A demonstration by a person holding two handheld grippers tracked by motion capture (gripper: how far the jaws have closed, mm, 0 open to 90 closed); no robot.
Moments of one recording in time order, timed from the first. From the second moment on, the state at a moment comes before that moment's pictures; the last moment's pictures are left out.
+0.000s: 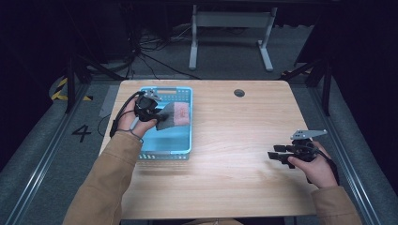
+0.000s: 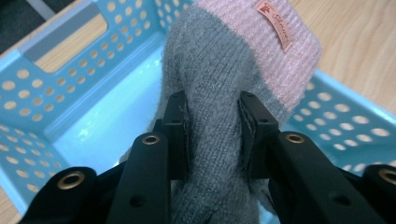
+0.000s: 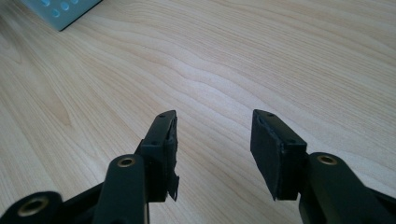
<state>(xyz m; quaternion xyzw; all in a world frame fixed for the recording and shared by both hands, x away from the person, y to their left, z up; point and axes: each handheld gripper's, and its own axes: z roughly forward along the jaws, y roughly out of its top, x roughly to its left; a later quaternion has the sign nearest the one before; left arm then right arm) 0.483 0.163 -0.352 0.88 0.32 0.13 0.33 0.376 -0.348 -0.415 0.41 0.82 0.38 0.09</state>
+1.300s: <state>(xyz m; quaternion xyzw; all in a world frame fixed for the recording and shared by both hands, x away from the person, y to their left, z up) 0.542 0.135 -0.417 0.92 0.32 0.12 0.19 0.382 -0.338 -0.428 0.40 0.83 0.38 0.08</state>
